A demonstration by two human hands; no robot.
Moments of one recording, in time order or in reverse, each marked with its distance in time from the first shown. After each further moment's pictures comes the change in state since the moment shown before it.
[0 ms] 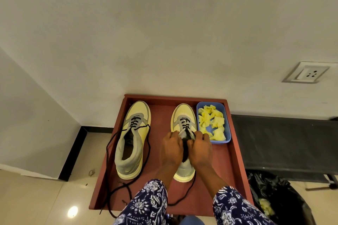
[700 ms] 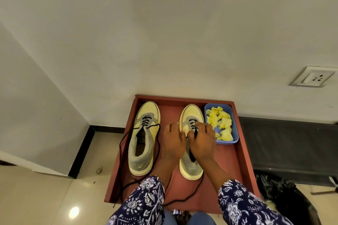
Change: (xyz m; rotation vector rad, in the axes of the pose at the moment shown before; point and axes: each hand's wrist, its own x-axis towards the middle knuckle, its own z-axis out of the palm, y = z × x) left_hand 0.002 -0.008 -0.039 -0.026 0.014 0.028; right_hand -0.010 -0.037 -0.004 0.047 0.170 -0.080
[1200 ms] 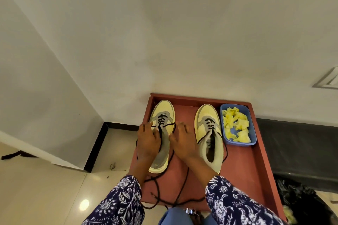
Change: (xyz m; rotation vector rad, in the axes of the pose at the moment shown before) left_hand 0.013 -0.092 -0.079 0.033 0.164 -0.167; right_hand -0.019 -0.061 0.059 0.070 -0.335 -0.224
